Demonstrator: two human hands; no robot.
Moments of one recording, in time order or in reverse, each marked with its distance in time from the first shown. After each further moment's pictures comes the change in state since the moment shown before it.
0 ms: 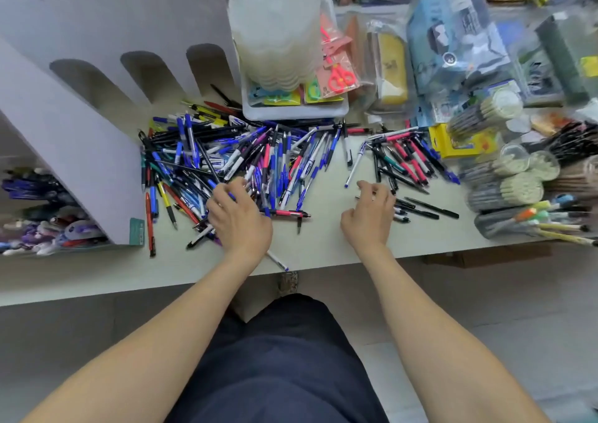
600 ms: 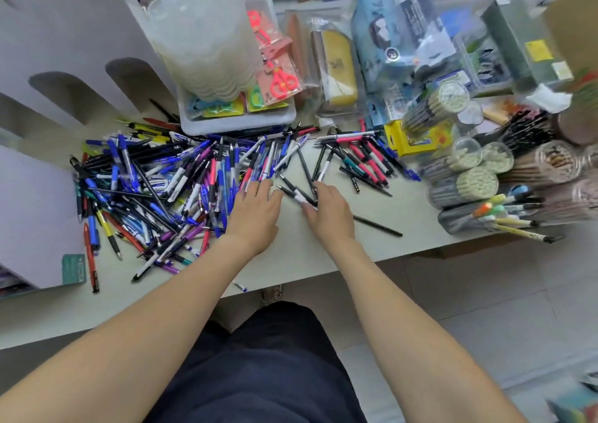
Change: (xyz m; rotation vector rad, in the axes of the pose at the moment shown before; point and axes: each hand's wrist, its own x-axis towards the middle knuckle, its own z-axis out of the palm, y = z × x) left_hand 0.029 0.098 0.042 0.486 -0.291 0.693; right_hand 0.043 0.020 -0.010 0.140 -0.150 -0.141
